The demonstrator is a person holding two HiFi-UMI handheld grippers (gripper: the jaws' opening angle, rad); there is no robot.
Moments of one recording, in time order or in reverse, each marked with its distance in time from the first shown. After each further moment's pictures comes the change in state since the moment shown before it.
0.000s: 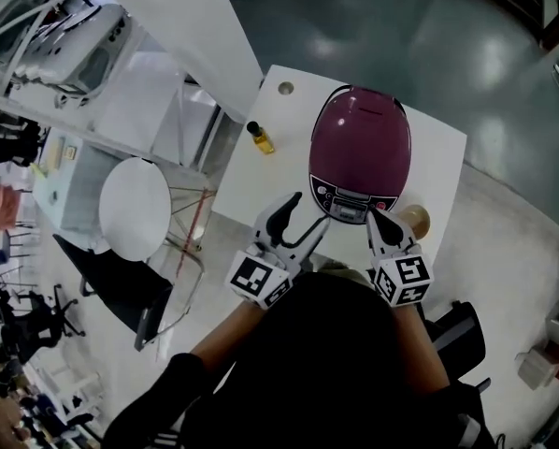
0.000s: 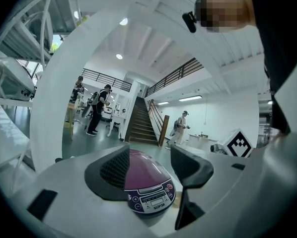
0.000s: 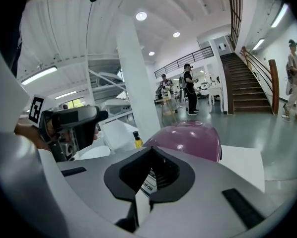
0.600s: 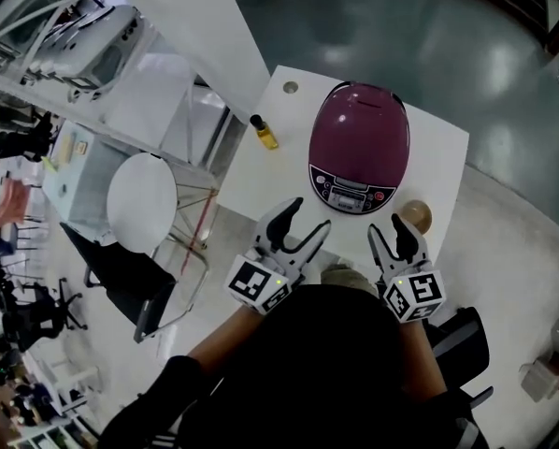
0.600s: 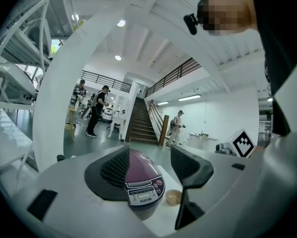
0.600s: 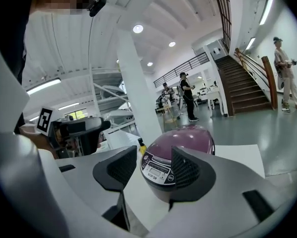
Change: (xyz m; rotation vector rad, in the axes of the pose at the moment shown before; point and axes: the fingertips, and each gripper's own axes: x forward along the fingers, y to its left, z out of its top) left arm -0.018 -0.040 -0.006 0.025 -0.003 0.015; right arm -0.062 -0.003 -0.005 0.056 -0.115 0.035
